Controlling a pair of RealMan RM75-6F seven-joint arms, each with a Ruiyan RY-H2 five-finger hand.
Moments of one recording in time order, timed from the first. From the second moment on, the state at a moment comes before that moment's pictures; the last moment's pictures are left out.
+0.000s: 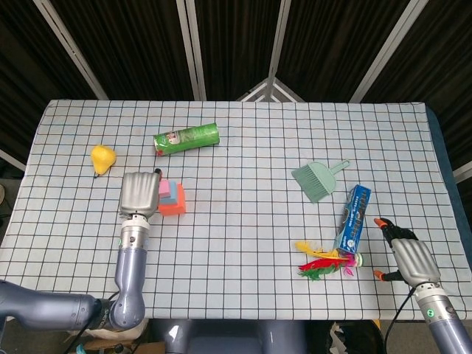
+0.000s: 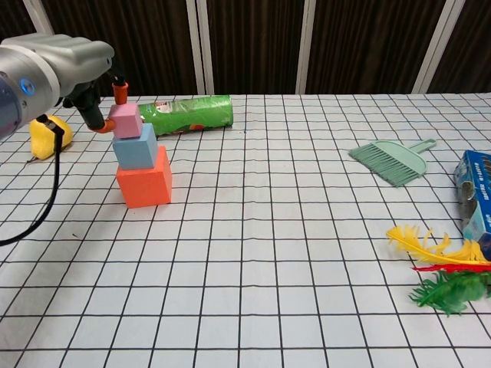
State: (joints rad) left arm -0.90 -1.63 -0.35 -1.83 0.52 1.58 1.20; right arm 0.25 -1.04 0.02 -1.74 -1.29 1.12 -0.07
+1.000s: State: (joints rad) left arm -0.91 -1.63 -0.33 -1.83 0.51 1.60 1.20; right arm 0.25 -1.03 0.02 -1.75 -1.27 1.11 -0.07
